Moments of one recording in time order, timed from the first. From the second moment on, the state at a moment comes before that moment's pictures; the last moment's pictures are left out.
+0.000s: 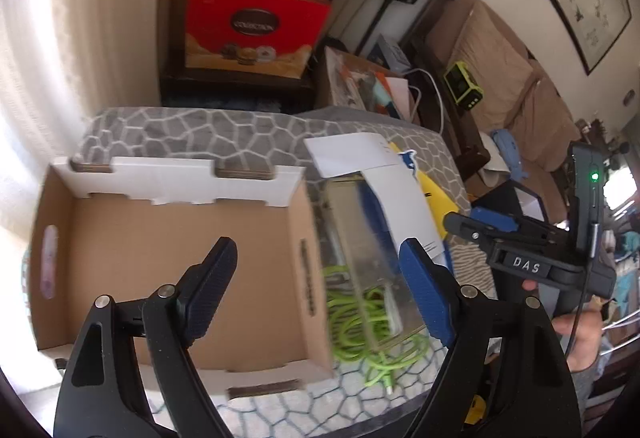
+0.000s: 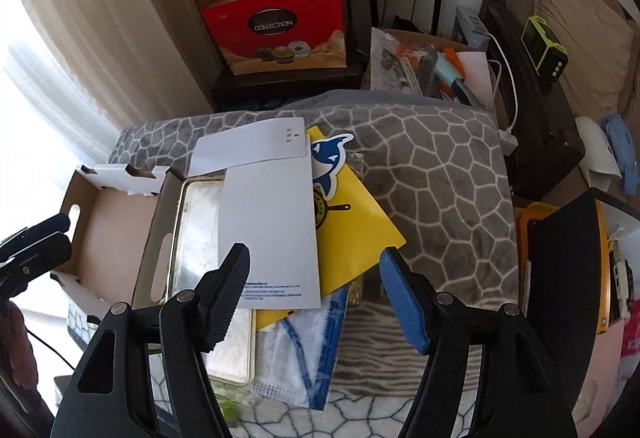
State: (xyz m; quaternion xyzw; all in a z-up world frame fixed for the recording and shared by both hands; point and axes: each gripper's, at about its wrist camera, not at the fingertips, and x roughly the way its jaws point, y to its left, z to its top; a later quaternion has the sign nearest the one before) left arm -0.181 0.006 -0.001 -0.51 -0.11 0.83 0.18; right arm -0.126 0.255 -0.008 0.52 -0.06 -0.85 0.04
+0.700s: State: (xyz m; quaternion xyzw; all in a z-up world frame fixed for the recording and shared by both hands) left arm -0.161 -0.160 -0.030 -0.52 -0.05 0.85 -0.03; right arm -0.170 0.208 -0.033 0.55 -0.05 -0.84 0.05
